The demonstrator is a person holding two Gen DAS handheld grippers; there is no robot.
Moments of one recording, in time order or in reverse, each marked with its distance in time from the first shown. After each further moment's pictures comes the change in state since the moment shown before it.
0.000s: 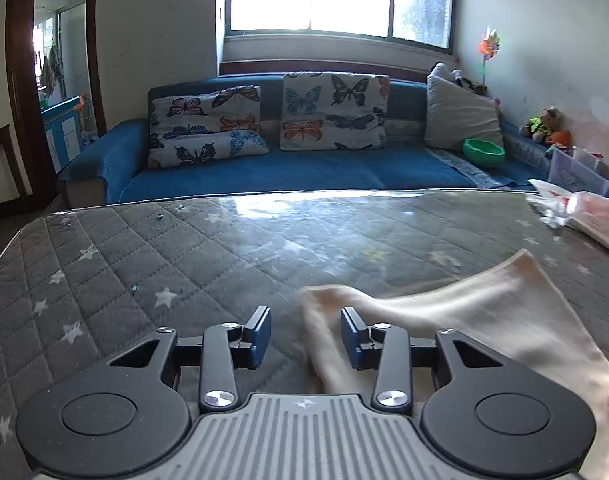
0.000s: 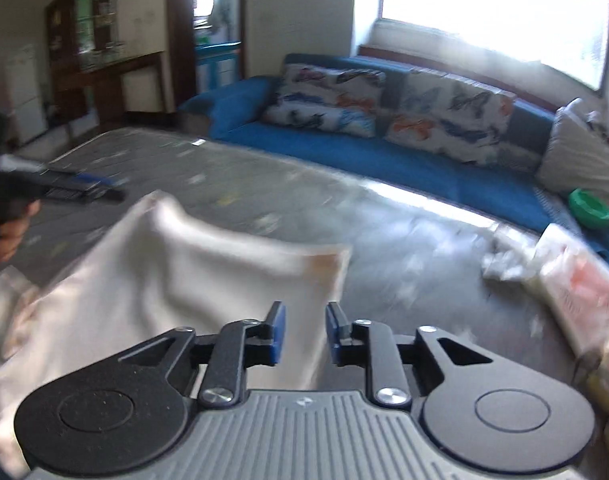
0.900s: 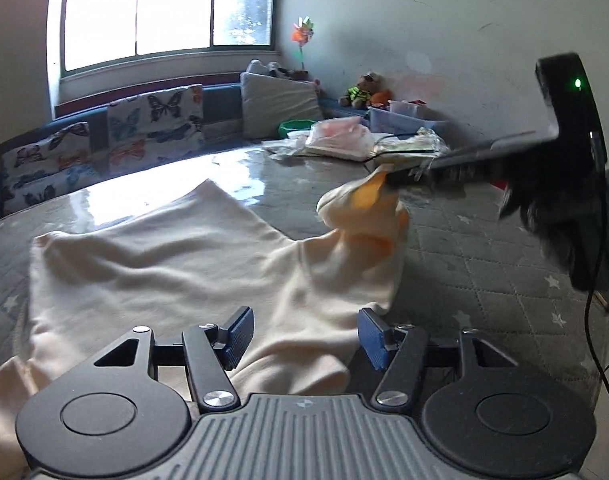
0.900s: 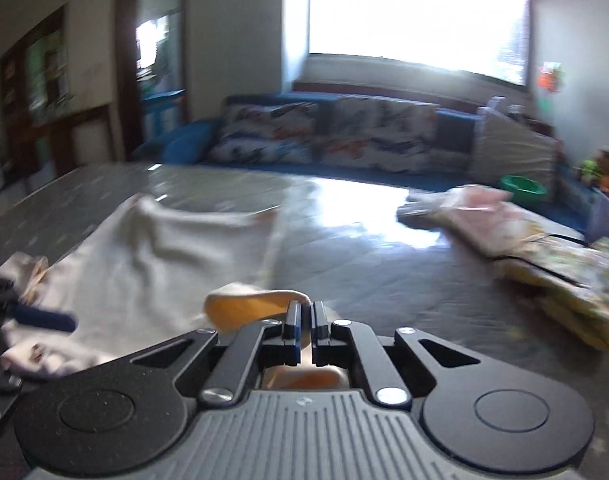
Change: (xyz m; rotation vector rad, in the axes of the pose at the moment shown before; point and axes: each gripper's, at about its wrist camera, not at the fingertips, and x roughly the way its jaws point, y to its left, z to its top) left arm -0.110 -0.204 -0.111 0.275 -0.017 -0.396; right arm -0.099 -0.022 -0.096 0.207 -0.194 -0.256
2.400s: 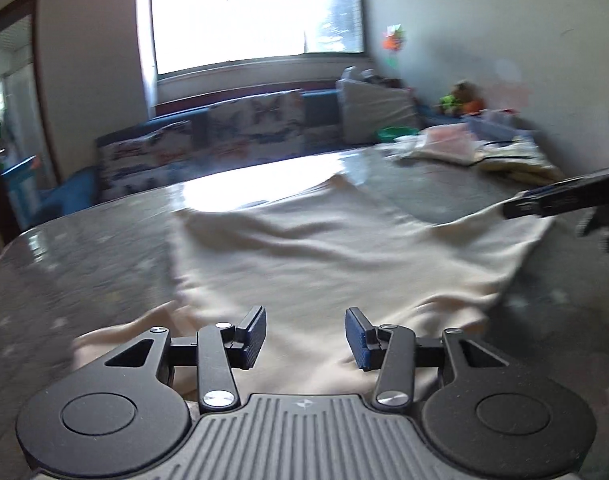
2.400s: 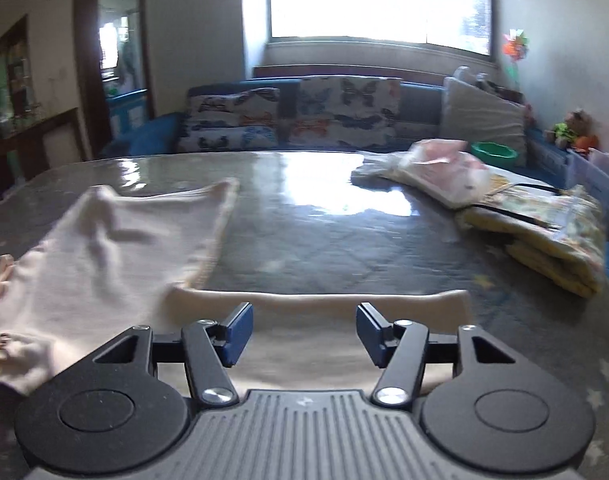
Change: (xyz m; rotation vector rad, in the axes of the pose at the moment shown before) left arm -0.064 0.061 -0.041 -0.083 -0.021 0.343; right arm 0.020 0.004 -0.029 0.036 0.066 0.032
